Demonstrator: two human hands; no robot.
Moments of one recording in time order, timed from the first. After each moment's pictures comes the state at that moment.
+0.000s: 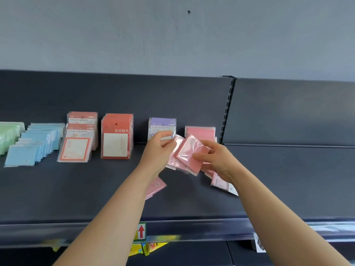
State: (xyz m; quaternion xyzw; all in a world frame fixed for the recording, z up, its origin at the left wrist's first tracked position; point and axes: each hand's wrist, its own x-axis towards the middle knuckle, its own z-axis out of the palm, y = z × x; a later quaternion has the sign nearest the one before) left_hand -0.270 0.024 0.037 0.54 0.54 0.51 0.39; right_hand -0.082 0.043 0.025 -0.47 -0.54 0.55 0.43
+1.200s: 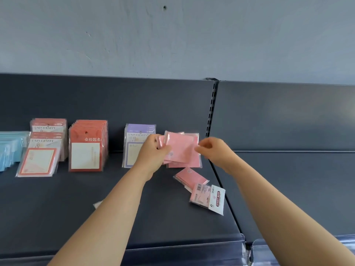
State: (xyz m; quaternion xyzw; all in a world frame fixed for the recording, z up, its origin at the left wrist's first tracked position) left_hand -0.221 0.093 0.026 0.53 0.54 0.51 0.41; right_hand -0.017 0.112 0.034 -0.59 -0.66 0.32 0.34
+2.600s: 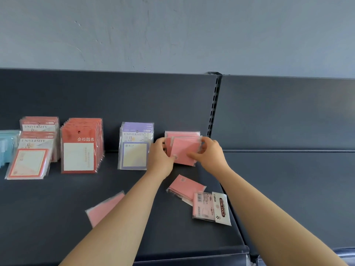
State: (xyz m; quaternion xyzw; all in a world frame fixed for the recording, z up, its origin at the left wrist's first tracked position) left_hand -0.195 0.129 -0.011 0.56 0.64 0.45 0.27; right_hand -0.033 0.143 -0.004 -0.62 -0.65 0.24 0.37
